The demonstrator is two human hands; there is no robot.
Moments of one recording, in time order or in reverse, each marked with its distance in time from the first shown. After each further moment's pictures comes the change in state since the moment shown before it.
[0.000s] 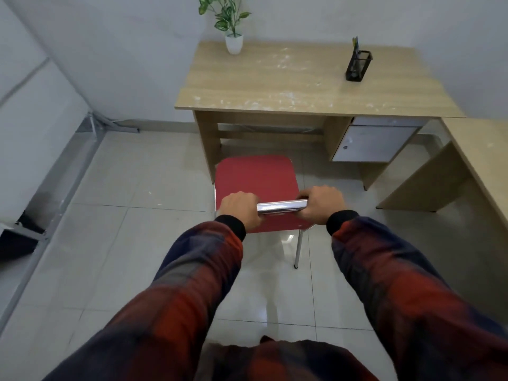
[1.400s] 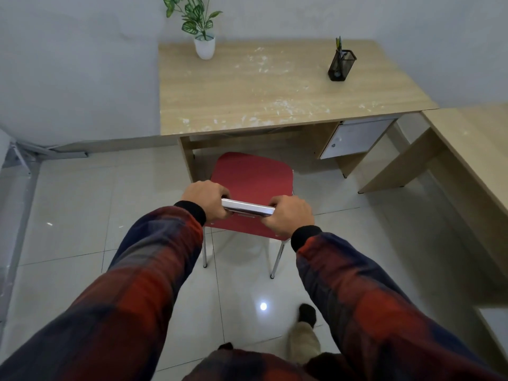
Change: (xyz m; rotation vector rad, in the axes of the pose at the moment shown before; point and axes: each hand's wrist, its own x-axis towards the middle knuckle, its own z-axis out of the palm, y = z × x) left_hand 0.152 -0.240 -0.056 0.002 -0.078 0.342; right_hand 0.129 -0.202 0.018 0.146 0.121 0.304
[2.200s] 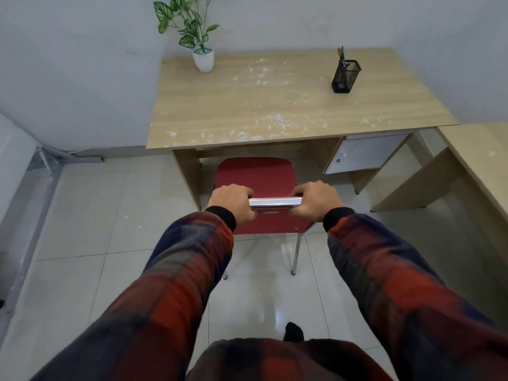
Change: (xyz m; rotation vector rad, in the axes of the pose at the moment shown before) left_hand 0.094 0.138 -0.003 -0.034 0.065 -0.162; right_hand 0.100 0.150 -0.077 -0.073 -0.083 -0.181
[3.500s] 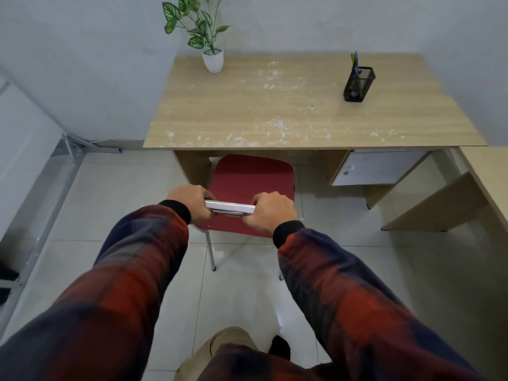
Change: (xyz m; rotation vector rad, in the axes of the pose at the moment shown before) left_hand 0.022 -0.024 -0.018 -0.014 -0.181 -0.254; right_hand 0.034 -0.023 0.013 0.061 -0.017 -0.133
